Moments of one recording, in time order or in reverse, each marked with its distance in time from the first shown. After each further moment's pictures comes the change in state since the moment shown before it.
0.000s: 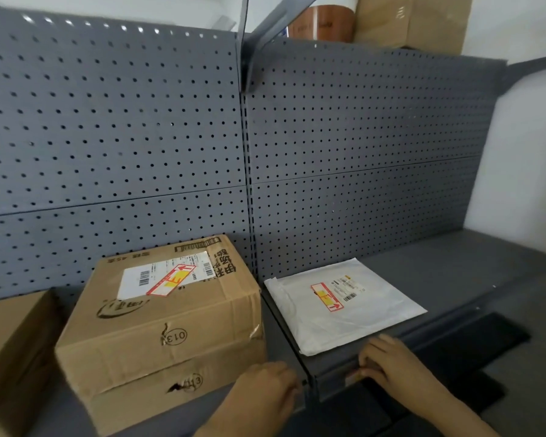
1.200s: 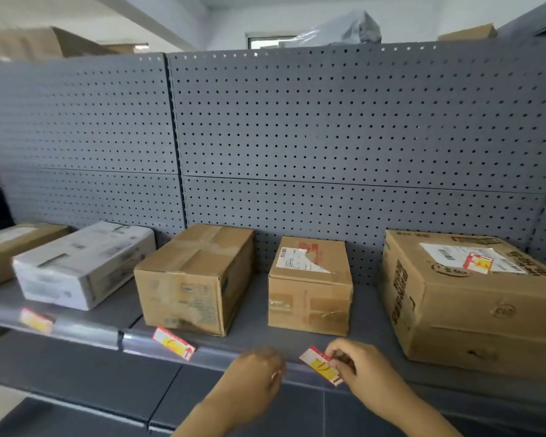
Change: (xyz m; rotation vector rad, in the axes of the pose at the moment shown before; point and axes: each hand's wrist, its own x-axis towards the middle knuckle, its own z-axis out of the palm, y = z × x) left_hand -0.433 -0.127 -0.165 0.180 0.081 -0.674; right_hand 0.070 -0.505 0.085 0.466 -0.260 -0.305
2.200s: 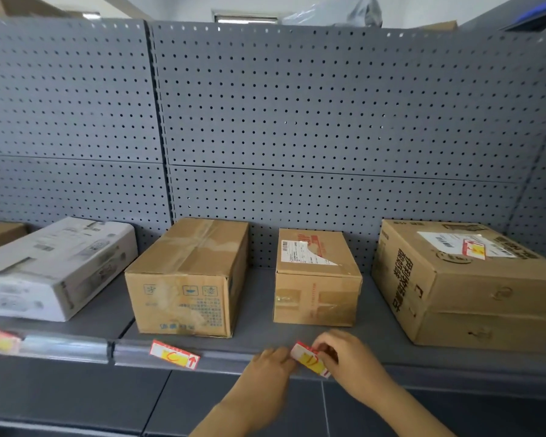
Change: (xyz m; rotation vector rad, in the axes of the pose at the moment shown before) left_hand 0.008 -0.032 0.021 0.067 -0.121 0.123; right_hand 0.033 -0.018 0.052 -0.136 0.100 0.020
